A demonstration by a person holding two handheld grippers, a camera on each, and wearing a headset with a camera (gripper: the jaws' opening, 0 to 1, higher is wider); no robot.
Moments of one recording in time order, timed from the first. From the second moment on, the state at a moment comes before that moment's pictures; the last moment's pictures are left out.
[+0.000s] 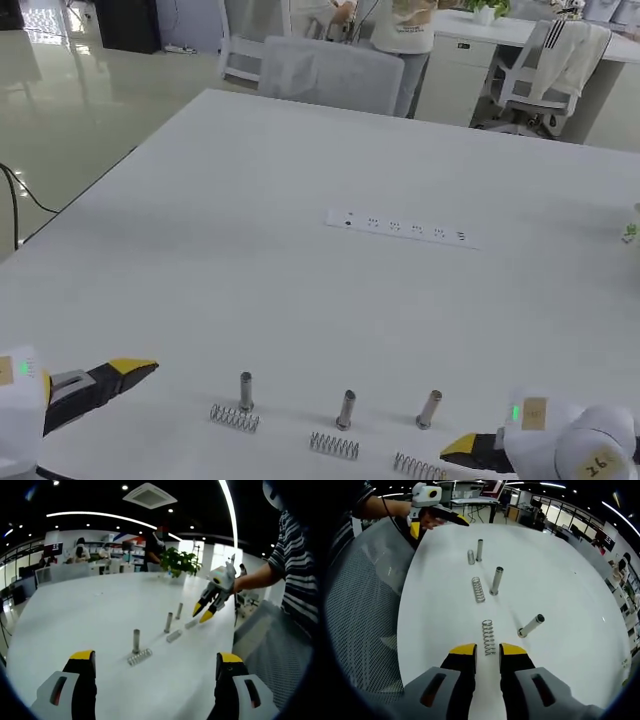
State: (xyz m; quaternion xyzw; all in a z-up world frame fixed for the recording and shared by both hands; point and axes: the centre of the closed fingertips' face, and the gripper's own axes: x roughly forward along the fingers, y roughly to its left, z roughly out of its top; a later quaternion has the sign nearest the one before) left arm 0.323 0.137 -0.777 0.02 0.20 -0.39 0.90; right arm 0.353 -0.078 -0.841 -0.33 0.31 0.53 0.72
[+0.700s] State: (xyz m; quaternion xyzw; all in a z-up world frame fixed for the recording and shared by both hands) left arm 0.319 0.143 -0.781 0.02 0.20 -0.38 0.90; right arm 0.353 -0.077 -0.857 -0.36 0.33 0.54 0.68
